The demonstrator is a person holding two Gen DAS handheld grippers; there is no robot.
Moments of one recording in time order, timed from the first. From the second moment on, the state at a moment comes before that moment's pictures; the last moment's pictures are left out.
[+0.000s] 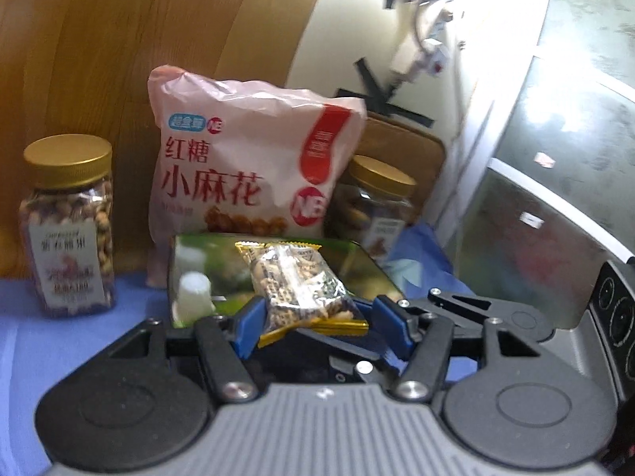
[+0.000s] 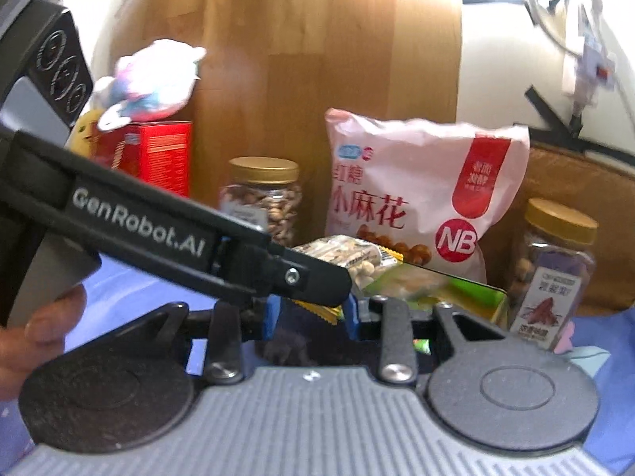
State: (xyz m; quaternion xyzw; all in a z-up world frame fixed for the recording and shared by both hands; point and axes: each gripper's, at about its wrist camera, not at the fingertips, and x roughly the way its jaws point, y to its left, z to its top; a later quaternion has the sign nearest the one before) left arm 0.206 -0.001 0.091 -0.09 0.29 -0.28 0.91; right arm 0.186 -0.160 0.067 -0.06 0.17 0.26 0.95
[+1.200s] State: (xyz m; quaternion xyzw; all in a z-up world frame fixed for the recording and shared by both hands) left arm 0.000 0.099 0.029 -0.19 0.36 -0.30 0.86; right arm 0.056 -0.186 0.004 0.12 0.35 0.37 0.85
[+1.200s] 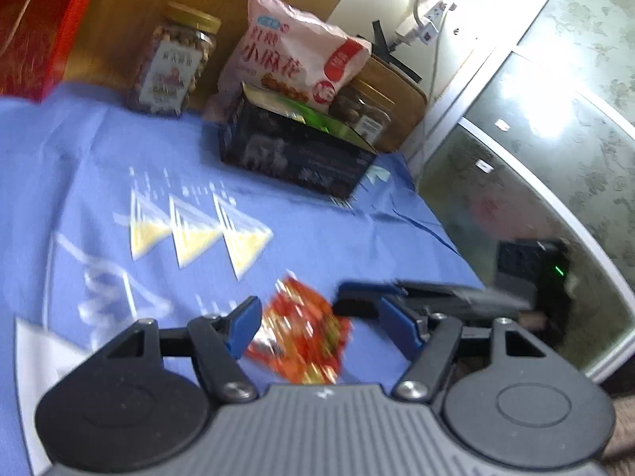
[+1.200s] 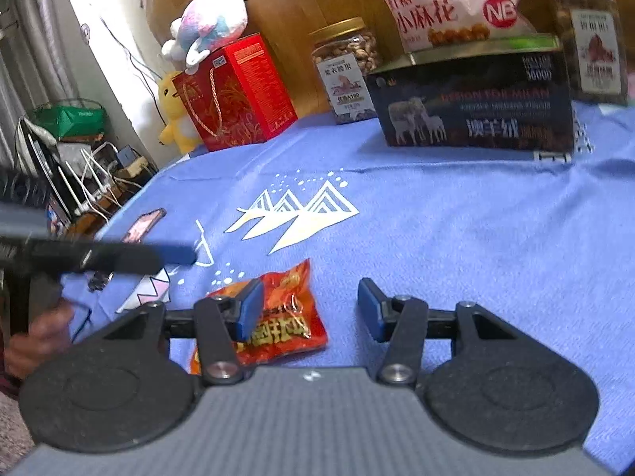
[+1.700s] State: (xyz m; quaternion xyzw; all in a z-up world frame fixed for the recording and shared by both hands) left arm 0.002 0.089 -0.002 -0.20 0.40 -0.29 0.85; right arm 0.069 -0.201 -0.013 0.27 0.43 0.43 0.74
